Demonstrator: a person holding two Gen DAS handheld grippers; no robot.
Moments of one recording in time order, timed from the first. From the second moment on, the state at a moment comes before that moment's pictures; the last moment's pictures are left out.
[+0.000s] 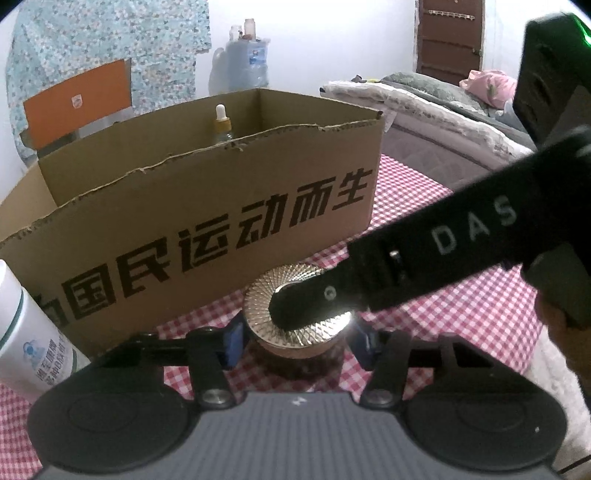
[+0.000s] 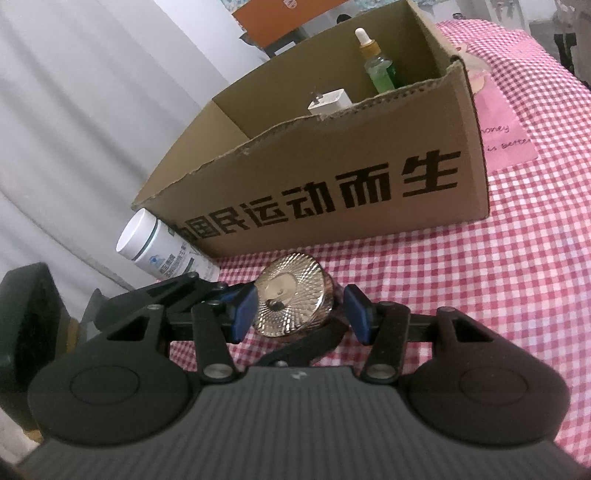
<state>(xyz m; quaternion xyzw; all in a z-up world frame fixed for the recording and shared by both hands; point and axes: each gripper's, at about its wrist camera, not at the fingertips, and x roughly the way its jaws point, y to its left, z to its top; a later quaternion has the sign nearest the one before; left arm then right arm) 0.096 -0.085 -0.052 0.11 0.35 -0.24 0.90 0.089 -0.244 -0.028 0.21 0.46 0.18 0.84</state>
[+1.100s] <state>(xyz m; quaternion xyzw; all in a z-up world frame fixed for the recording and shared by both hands) 0.078 -0.104 -0.050 0.11 0.36 -0.26 0.89 0.067 -0.253 -0.023 0.22 0.46 0.16 0.84</state>
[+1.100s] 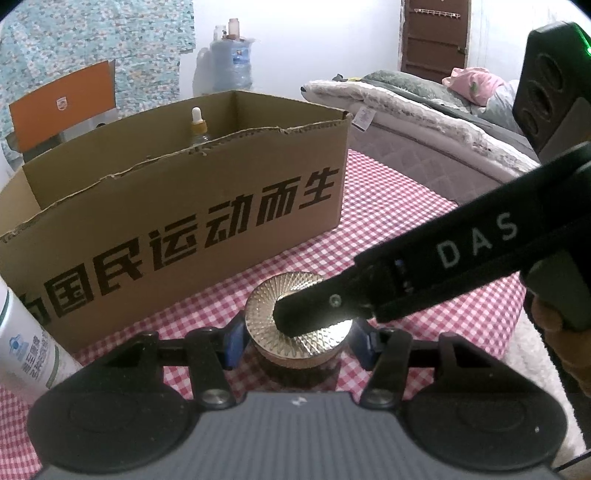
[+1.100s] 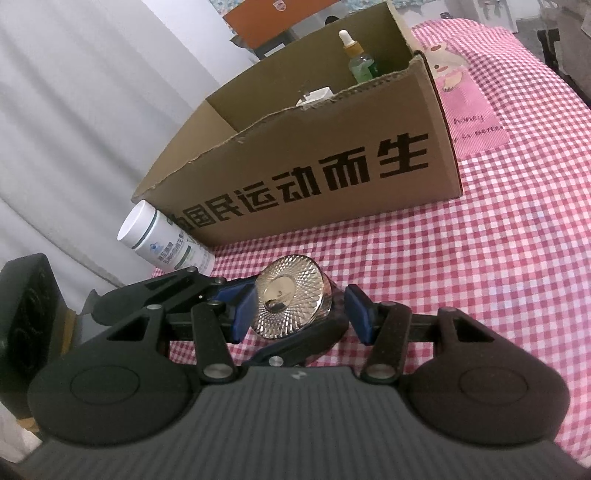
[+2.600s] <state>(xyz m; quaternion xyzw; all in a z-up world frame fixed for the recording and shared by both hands) 0.137 -0.098 0.078 0.06 0.27 -0.18 0.94 0.146 -0.247 0.110 0.15 0.36 0.23 0.89</state>
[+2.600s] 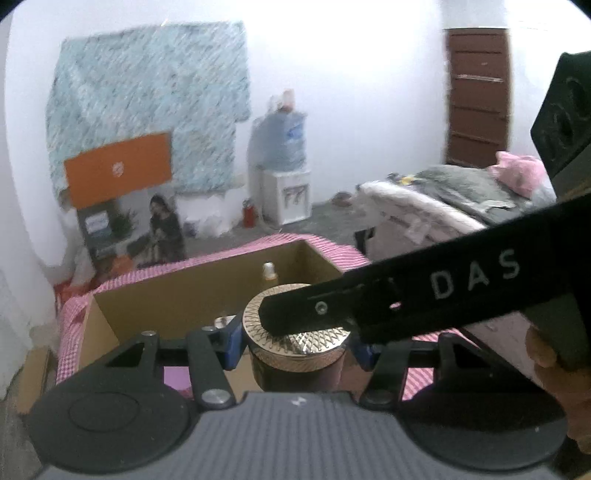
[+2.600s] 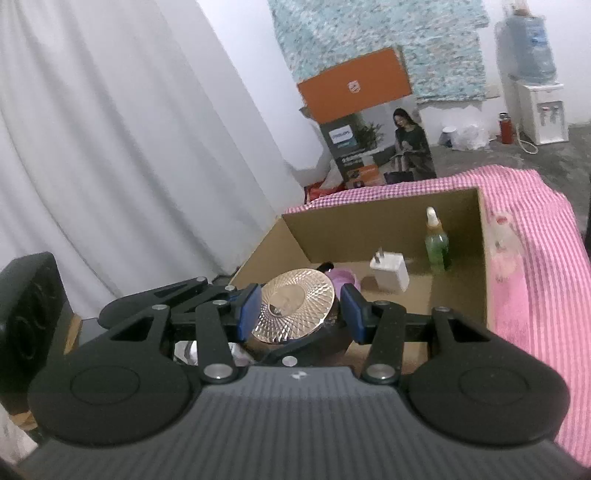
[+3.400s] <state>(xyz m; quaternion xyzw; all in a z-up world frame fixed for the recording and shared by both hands) 0.257 -0.062 -0.005 -0.07 0.50 -0.11 0.86 0.298 -0.227 0.008 0.14 0.56 0.23 0.78</state>
